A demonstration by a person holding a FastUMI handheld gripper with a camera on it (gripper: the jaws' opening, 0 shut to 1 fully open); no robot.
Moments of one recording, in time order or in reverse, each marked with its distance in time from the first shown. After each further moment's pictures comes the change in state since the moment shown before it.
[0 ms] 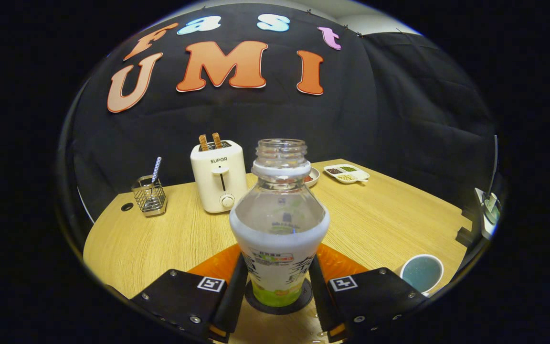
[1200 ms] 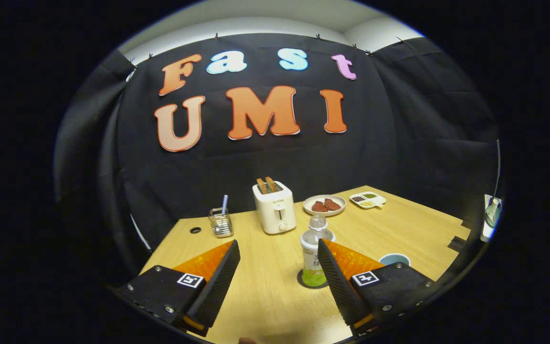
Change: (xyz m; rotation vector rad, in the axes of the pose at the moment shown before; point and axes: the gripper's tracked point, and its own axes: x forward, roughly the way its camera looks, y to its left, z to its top) arm -0.200 0.058 0.089 0.043 -0.176 0.254
